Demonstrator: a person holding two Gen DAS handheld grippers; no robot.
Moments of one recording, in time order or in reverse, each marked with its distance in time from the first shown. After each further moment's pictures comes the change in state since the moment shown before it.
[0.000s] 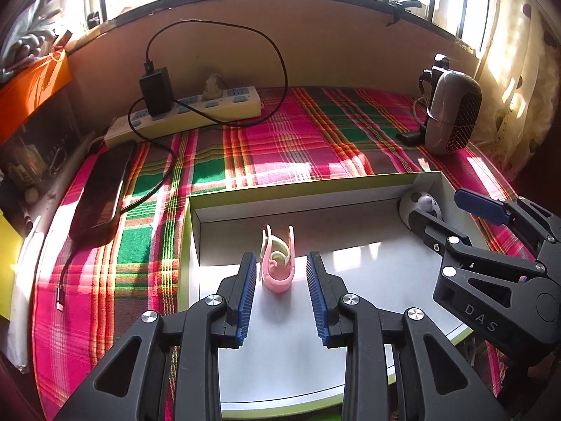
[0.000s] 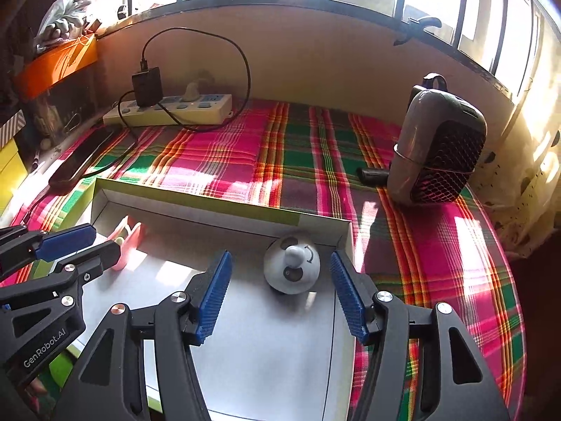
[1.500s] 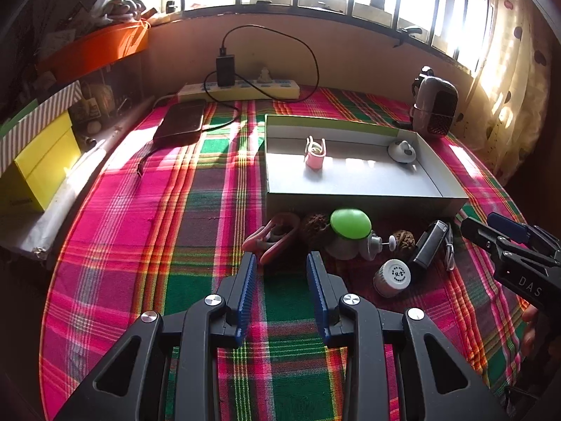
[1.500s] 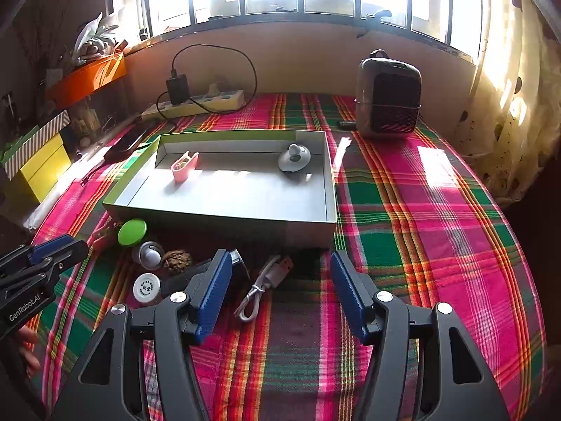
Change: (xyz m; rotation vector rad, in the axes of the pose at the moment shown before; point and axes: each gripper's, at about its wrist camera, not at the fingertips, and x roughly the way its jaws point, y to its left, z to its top) left arm -0.097 0.029 -0.122 -0.116 -0.063 0.037; right arm -0.103 -0.003 -0.102 0.106 -0.034 0.057
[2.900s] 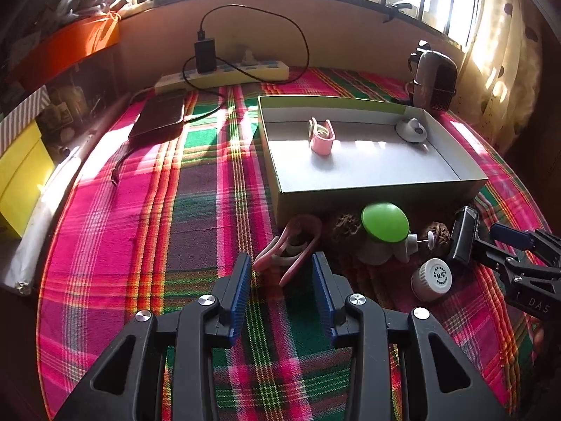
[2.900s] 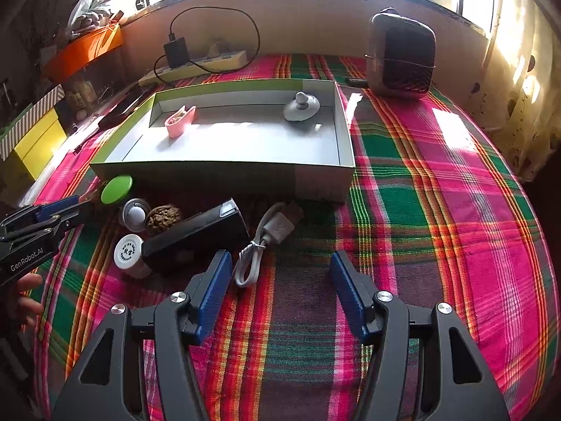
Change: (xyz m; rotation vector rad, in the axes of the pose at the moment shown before) left arm 0.040 0.012 0.013 0.105 0.060 -0.045; right arm 0.028 0.004 -0.017 -0.006 0.129 0.019
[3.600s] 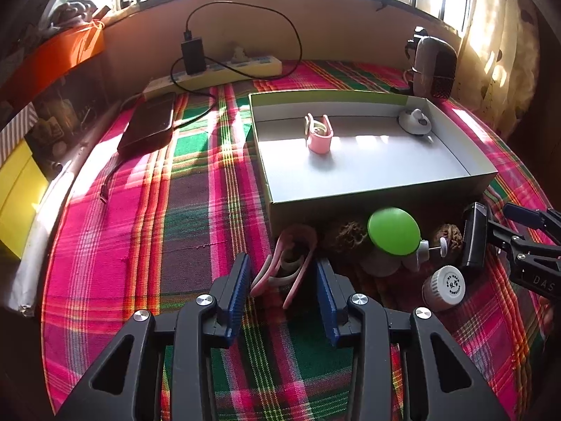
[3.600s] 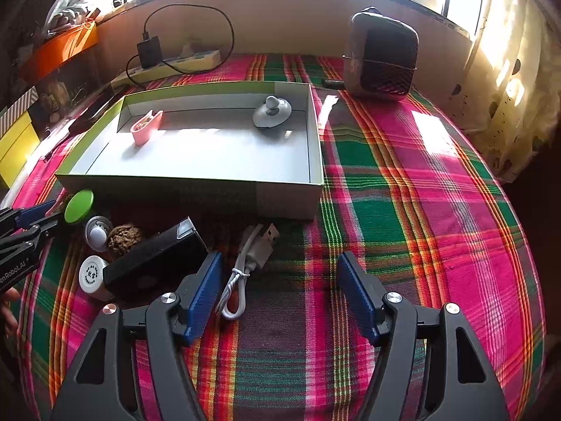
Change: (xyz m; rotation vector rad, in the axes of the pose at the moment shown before) left arm 0.012 -0.005 0.010 0.052 0.021 0.015; right arm 0.010 -0.008 0.012 0.017 0.003 -0.108
